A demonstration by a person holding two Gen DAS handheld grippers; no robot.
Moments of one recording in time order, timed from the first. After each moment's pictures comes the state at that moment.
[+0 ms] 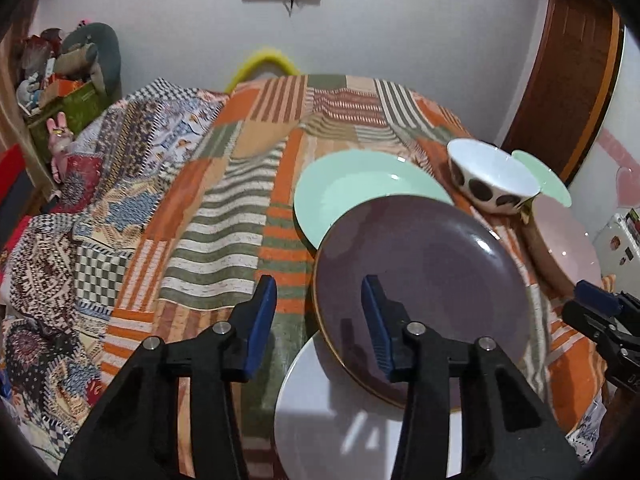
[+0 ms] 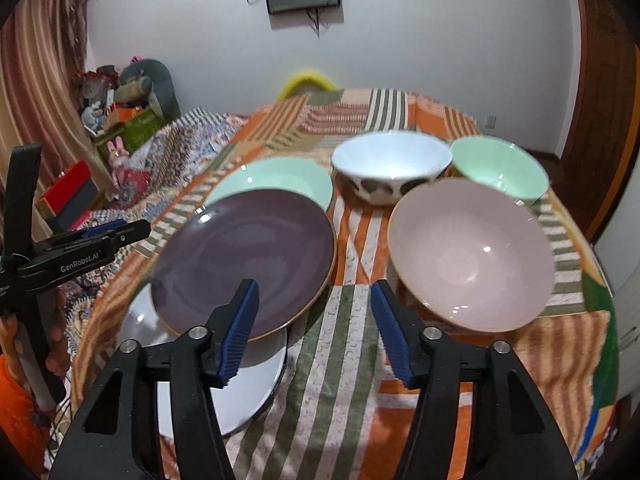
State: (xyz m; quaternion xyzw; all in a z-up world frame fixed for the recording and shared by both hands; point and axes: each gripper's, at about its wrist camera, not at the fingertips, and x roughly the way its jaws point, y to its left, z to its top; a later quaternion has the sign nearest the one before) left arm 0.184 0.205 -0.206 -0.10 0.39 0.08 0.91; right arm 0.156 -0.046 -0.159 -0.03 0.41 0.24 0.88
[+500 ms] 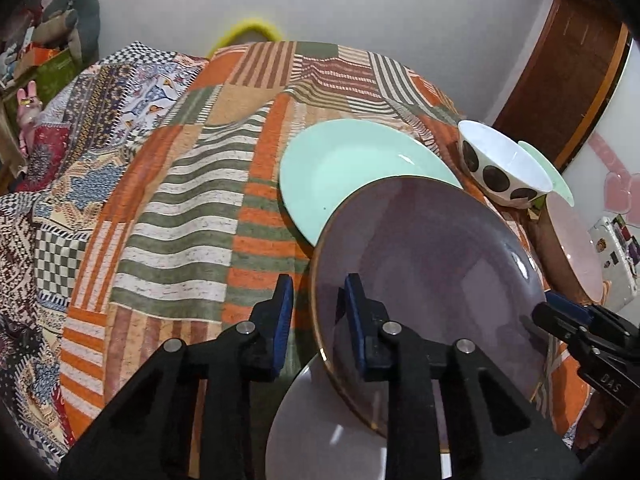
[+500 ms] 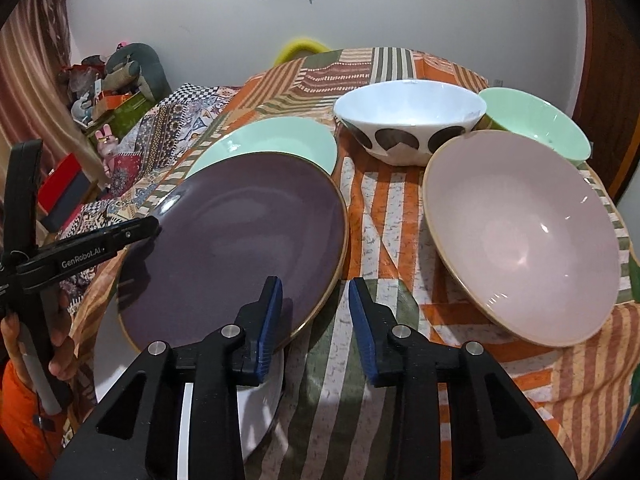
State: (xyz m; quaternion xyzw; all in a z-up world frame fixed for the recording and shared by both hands) left arm 0.219 0.224 -0.240 -0.14 0.42 0.03 0.89; right arm 0.184 -0.034 -0.186 -0.01 0.45 0.23 0.86
